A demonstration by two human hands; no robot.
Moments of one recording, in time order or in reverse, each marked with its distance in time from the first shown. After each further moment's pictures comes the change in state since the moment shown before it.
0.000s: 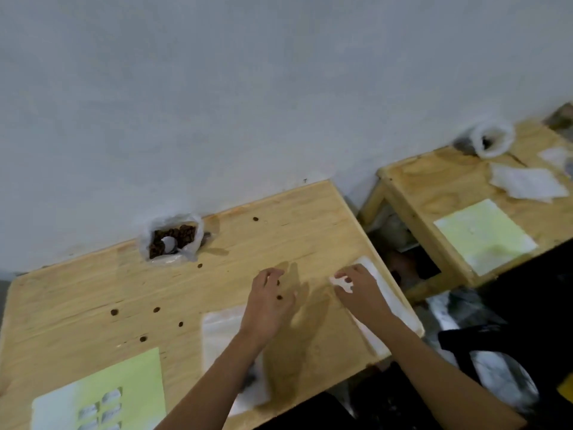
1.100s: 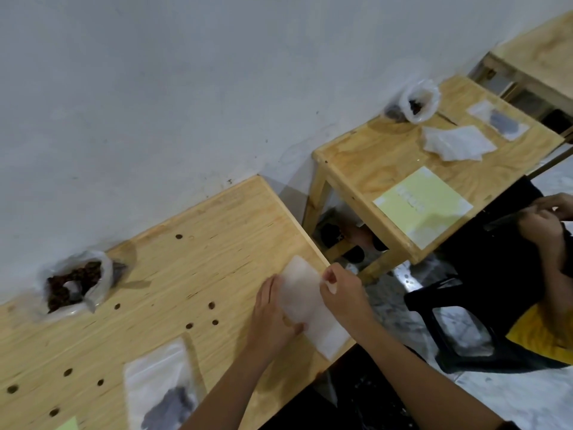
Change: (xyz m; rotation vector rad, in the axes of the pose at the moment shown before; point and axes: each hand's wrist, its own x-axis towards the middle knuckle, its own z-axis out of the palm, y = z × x) left_hand 0.031 0.053 0.116 0.104 -0.260 0.058; right_hand -0.001 0.072 -0.036 0.113 0.190 0.282
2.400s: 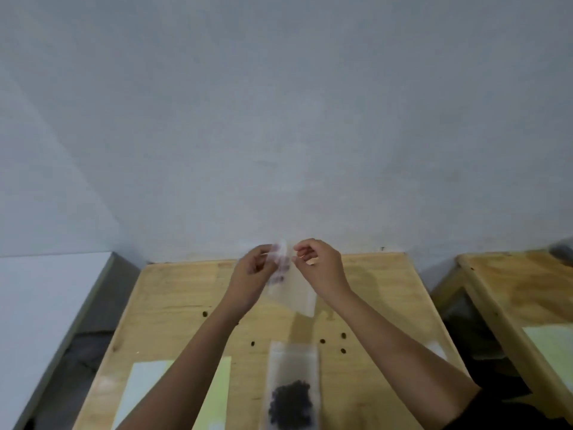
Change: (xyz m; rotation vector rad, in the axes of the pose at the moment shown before) left_hand -0.137 -0.086 -0.285 -0.777 0.626 -0.045; right_hand -0.066 -0.314 0.088 0.373 -0.217 -0.740
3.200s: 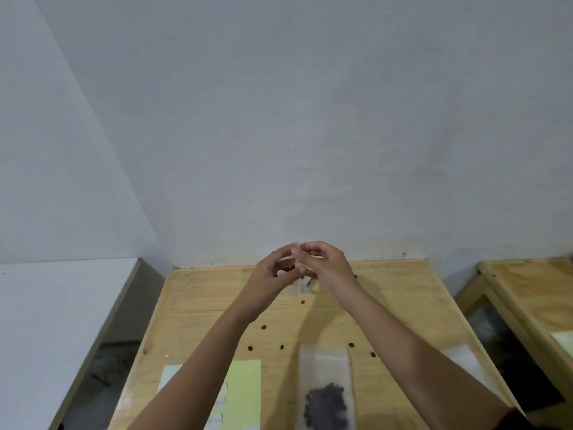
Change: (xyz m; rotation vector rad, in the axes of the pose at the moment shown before) left_hand -0.017 0.001 -0.045 -0.077 -0.212 0.071; right_hand -0.018 -0.062 0.035 0.485 -0.111 0.340
